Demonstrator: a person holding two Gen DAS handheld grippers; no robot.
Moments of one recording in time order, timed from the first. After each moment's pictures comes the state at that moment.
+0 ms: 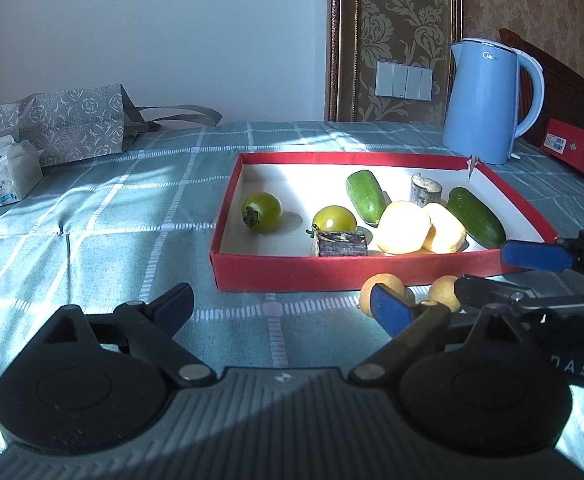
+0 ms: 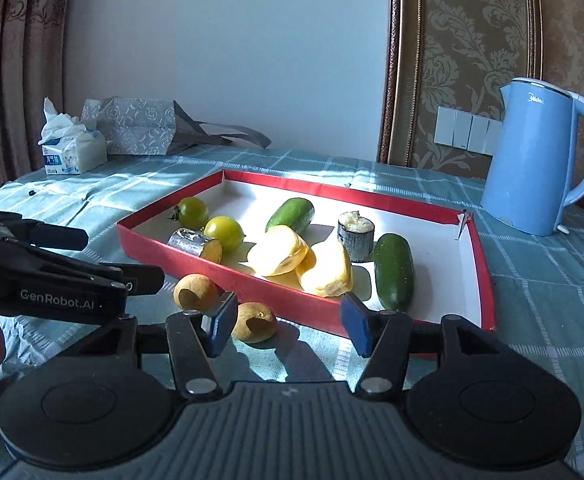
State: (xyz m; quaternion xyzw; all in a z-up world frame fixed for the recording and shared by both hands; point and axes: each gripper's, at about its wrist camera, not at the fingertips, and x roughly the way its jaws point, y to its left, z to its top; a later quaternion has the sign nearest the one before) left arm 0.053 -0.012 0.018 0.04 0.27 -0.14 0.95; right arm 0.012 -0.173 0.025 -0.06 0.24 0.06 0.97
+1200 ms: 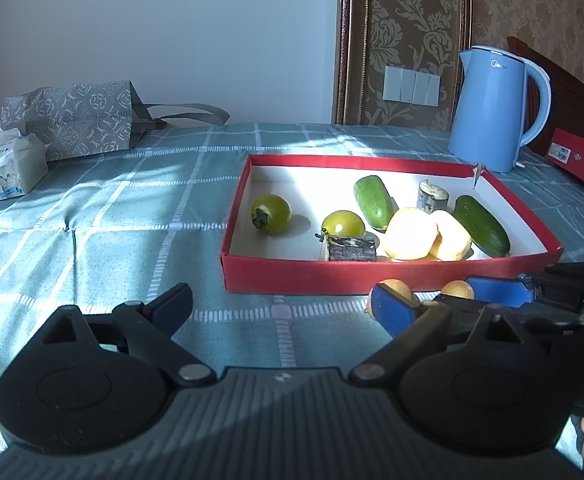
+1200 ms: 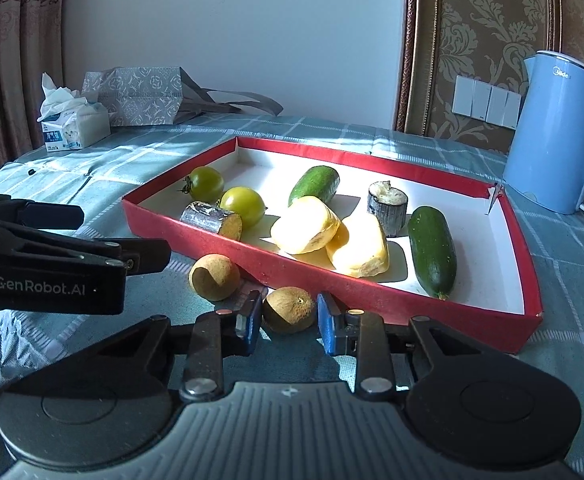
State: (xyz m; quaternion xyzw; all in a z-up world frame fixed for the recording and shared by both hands) left arm 0.054 -0.008 0.020 0.03 0.27 -0.13 0.95; right arm 0.032 -0.160 0.014 -0.04 0.29 0.06 0.95
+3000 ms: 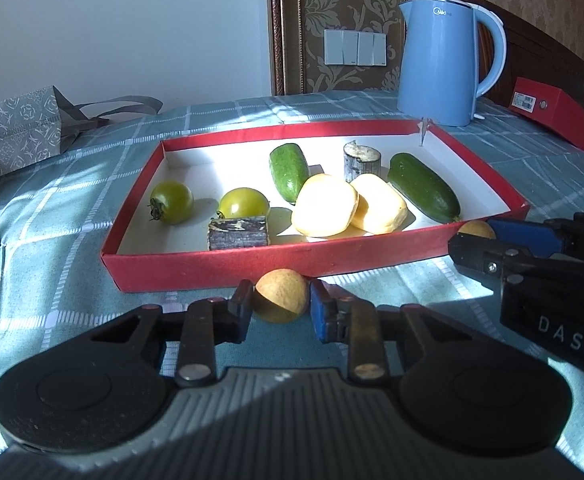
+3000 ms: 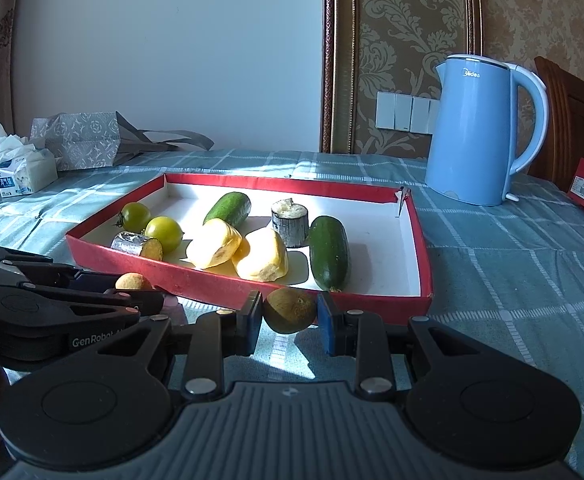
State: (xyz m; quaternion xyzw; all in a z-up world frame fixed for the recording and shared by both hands) left arm 0.059 -0.071 0.006 0.08 0.29 -0.18 0.94; right arm 0.002 -0.200 0.023 -0.01 0.24 -0.02 0.97
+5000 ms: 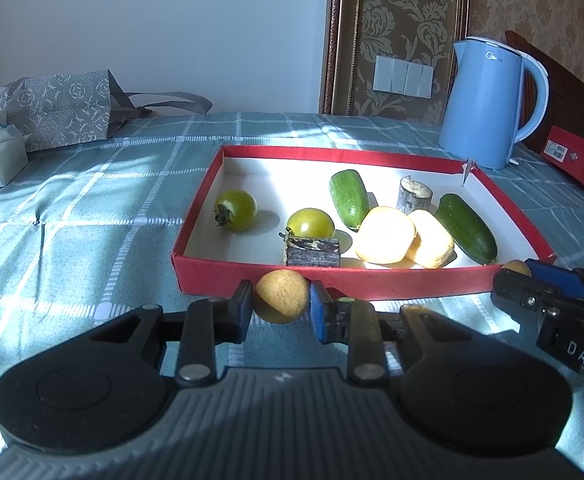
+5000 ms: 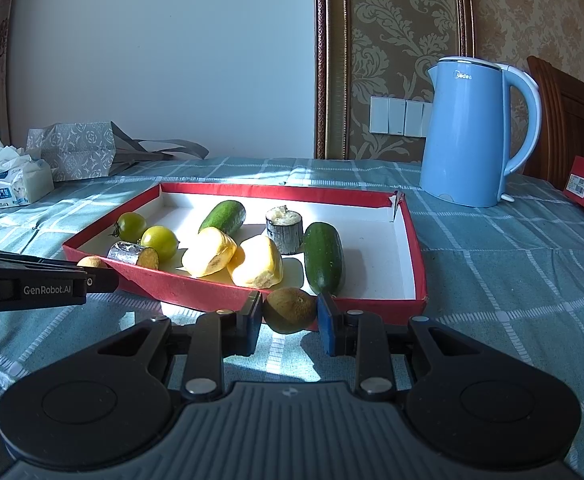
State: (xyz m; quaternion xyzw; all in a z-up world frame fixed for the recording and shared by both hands) left arm 0.065 -0.035 0.018 0.02 0.29 -0.14 0.95; right arm 0.001 -0.202 0.024 -0.01 0.23 -0.03 0.97
